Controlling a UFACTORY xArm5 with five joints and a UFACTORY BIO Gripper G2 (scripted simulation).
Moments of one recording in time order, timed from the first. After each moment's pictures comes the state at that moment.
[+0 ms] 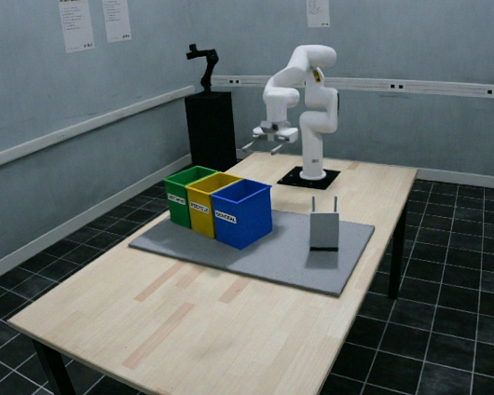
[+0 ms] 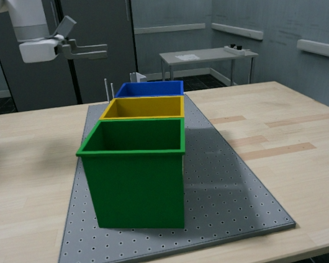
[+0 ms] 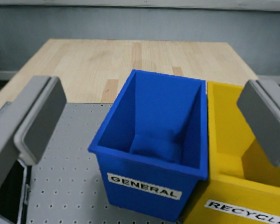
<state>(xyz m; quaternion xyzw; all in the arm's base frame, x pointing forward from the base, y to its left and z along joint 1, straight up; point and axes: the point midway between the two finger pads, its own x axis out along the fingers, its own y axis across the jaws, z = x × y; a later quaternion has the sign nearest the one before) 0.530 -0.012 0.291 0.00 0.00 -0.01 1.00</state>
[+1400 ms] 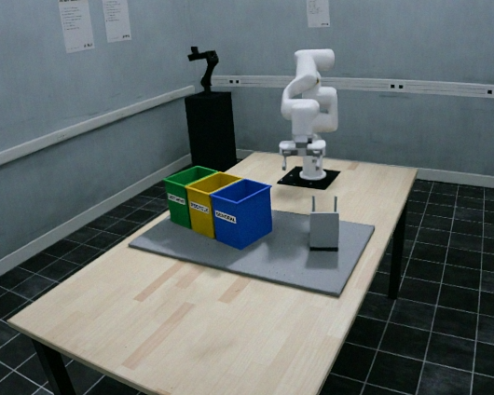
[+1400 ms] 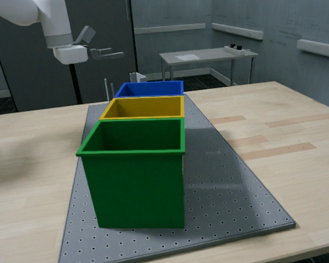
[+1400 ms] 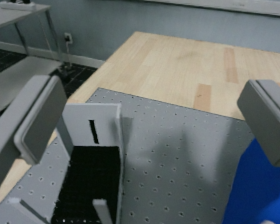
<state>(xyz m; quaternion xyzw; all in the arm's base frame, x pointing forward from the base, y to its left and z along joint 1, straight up) 0.562 0.153 0.256 0.00 0.00 0.15 0.99</state>
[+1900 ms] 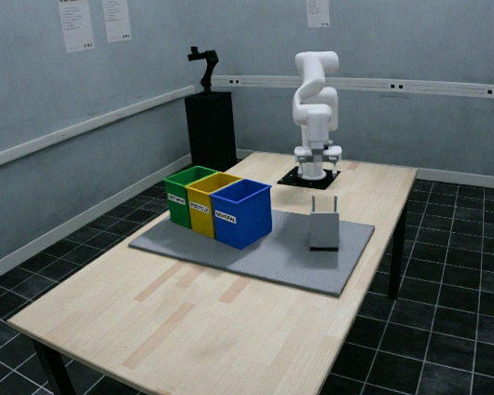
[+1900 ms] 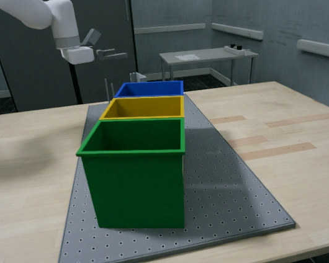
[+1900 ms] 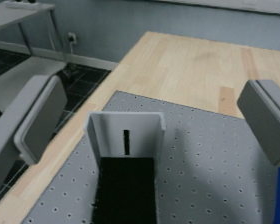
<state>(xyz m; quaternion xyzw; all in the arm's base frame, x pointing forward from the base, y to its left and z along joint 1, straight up) 0.575 0.215 0.242 0.00 0.00 0.15 0.99</state>
